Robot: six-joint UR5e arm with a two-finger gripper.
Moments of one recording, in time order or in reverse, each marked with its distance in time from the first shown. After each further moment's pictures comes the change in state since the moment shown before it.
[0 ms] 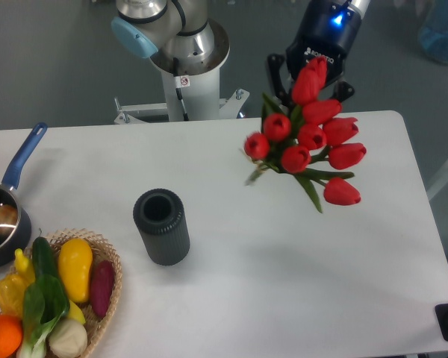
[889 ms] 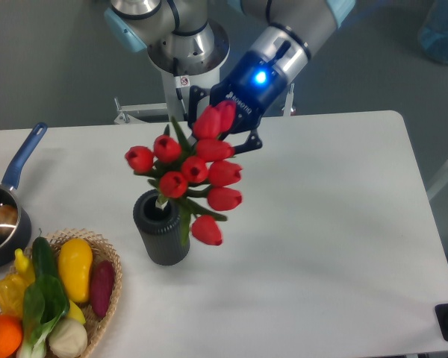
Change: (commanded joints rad) arm -0.124 -0.064 0.008 -0.005 -0.542 -0.136
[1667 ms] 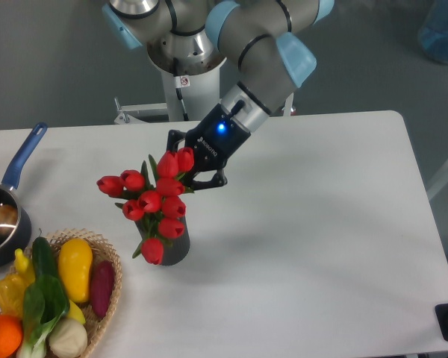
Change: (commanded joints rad) arm -0.115 -0.051 -0.143 -0.005 0.114 0.328
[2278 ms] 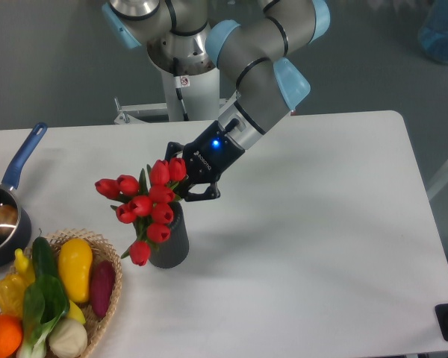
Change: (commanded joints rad) arm -0.028 -0.058 -0.090 0.008 0.077 0.208
